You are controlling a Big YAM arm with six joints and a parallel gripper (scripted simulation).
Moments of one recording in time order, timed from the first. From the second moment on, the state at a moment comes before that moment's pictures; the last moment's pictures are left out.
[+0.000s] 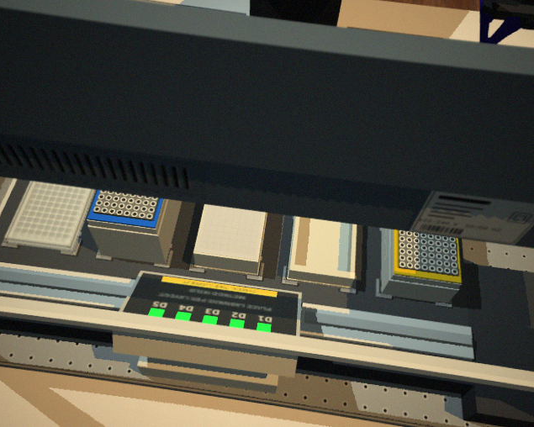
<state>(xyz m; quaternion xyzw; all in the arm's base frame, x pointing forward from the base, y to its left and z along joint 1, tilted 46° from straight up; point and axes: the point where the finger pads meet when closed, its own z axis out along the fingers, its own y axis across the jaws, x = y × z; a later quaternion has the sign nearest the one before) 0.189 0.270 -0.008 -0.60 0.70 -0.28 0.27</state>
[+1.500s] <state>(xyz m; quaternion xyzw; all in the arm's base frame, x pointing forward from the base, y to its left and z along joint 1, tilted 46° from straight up) 0.237 0.265 -0.056 -0.60 0.70 -0.28 0.27</state>
